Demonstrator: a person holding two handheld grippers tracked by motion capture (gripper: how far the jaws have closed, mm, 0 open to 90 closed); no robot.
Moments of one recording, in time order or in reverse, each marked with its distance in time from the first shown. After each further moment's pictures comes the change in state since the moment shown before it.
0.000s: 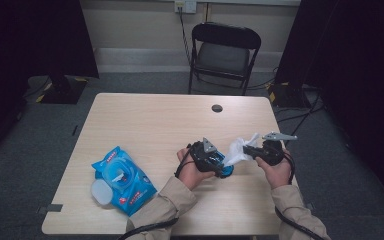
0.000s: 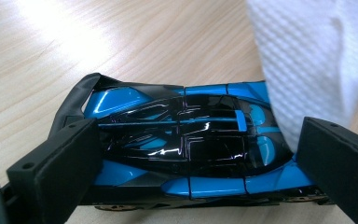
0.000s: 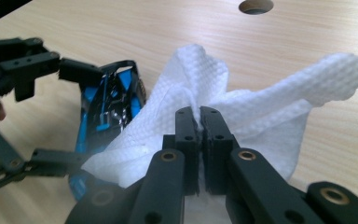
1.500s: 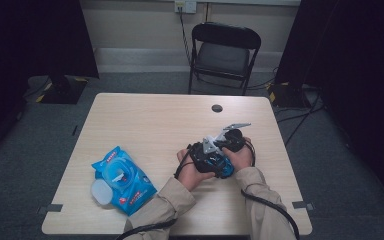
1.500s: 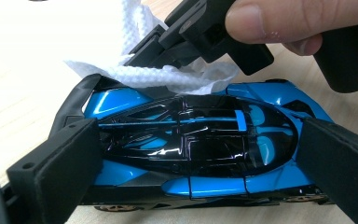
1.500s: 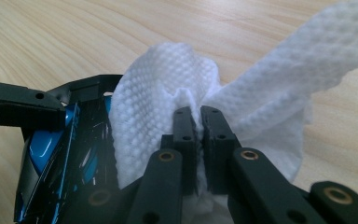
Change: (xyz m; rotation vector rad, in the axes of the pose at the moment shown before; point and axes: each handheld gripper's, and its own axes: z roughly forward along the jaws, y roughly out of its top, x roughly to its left) left arm -0.001 -0.003 0.000 -0.022 -0.009 0.007; right arm 0.023 0.021 0.123 0.167 0.043 -0.060
